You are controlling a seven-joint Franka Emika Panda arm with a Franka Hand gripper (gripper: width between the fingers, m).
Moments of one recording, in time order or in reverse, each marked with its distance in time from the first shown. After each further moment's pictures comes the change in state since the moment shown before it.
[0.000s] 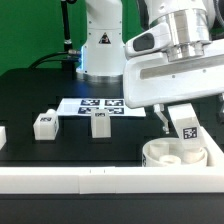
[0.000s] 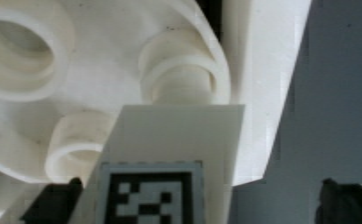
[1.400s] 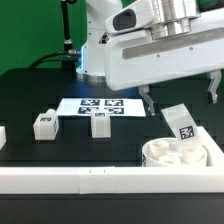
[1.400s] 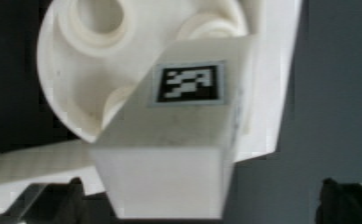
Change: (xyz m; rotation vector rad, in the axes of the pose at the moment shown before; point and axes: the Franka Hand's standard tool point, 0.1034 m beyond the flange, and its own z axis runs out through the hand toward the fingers) arm 0.028 0.015 -0.034 0.049 -0.283 0.035
